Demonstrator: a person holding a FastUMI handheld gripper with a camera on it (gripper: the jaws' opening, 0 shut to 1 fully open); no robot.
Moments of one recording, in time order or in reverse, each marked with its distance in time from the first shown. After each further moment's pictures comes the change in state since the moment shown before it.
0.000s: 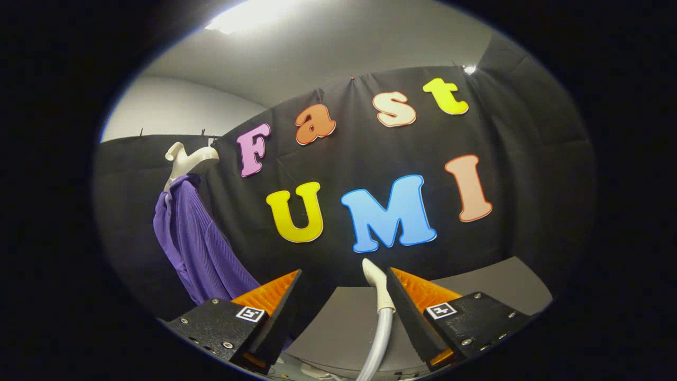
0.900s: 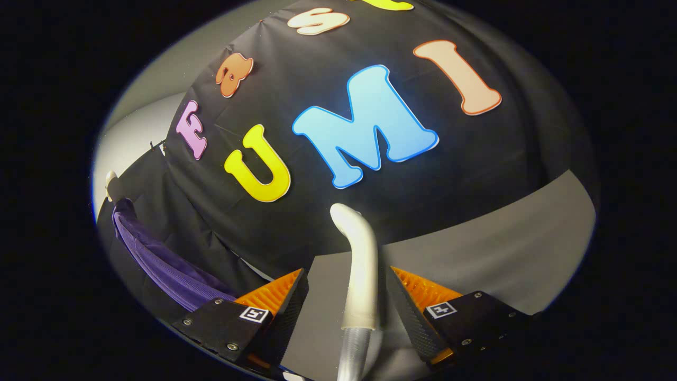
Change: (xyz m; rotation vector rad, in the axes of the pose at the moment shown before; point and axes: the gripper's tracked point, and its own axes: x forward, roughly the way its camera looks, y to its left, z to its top) arm 0.135 -0.085 -0.111 0.352 0.449 0.012
